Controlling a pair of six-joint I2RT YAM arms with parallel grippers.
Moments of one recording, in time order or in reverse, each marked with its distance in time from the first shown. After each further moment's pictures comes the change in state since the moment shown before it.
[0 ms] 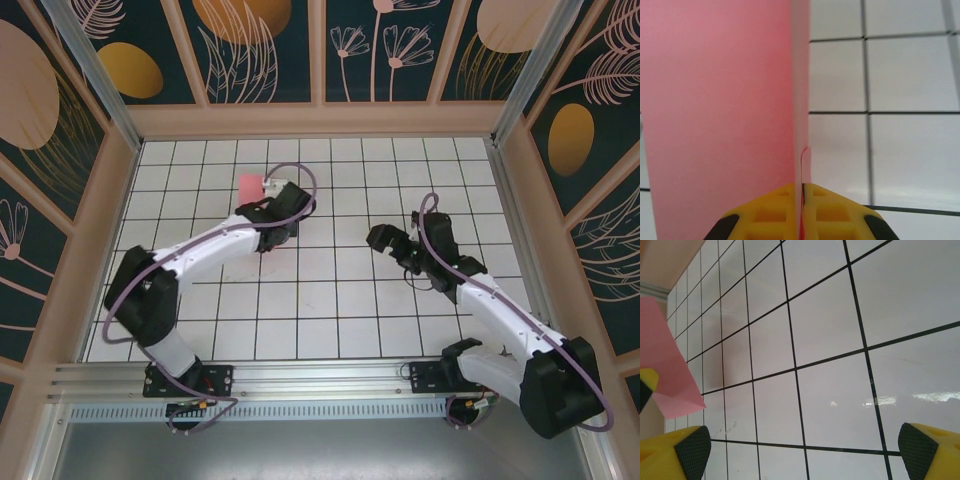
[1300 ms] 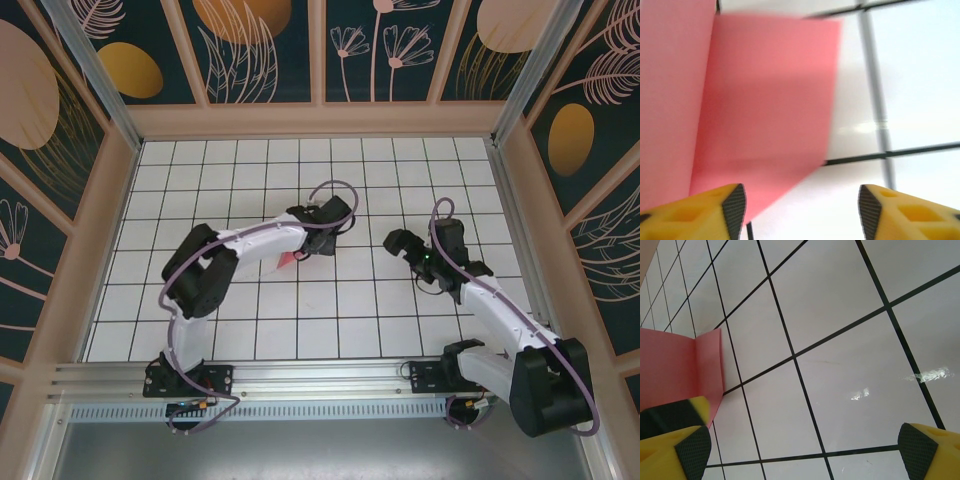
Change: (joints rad) left arm -0.105 0.240 0.176 -0.012 0.290 -0.057; right arm -0.143 0.010 -0.062 -0.039 -0.008 0.002
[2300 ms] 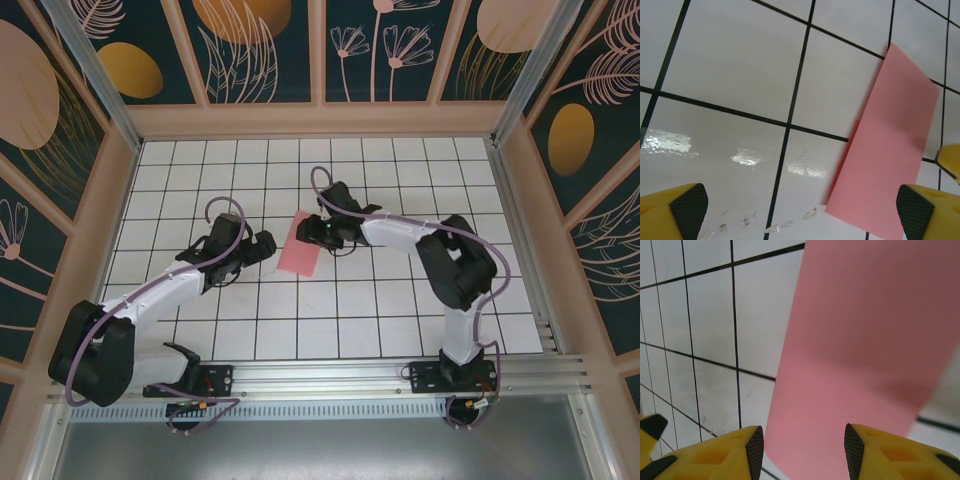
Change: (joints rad) left arm 0.381 -0.686 -0.792 0.410 0.255 -0.129; right arm 0.442 0.895 0.749 0.029 -0.095 -0.028
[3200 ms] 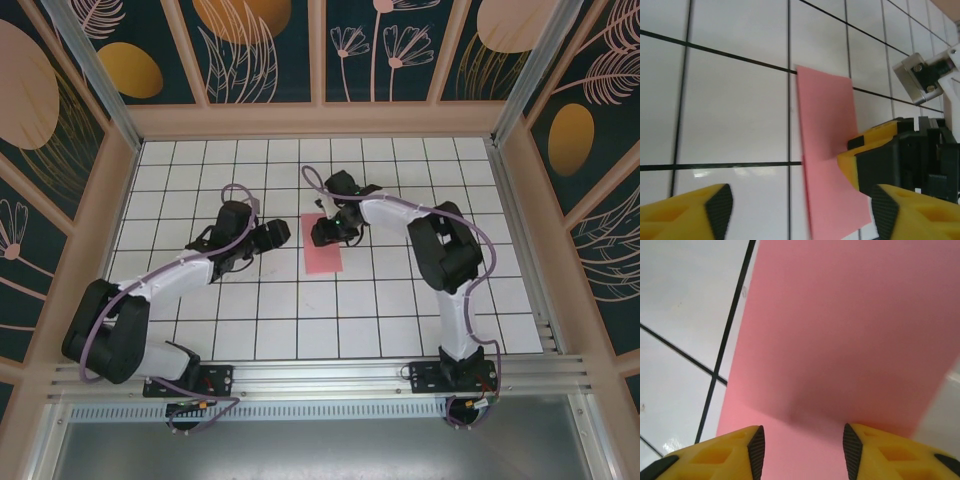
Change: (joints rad) left arm 0.003 0.142 0.071 0.245 0.260 0.035; right arm -0.104 0.094 0.165 -0.356 0.003 -0.565
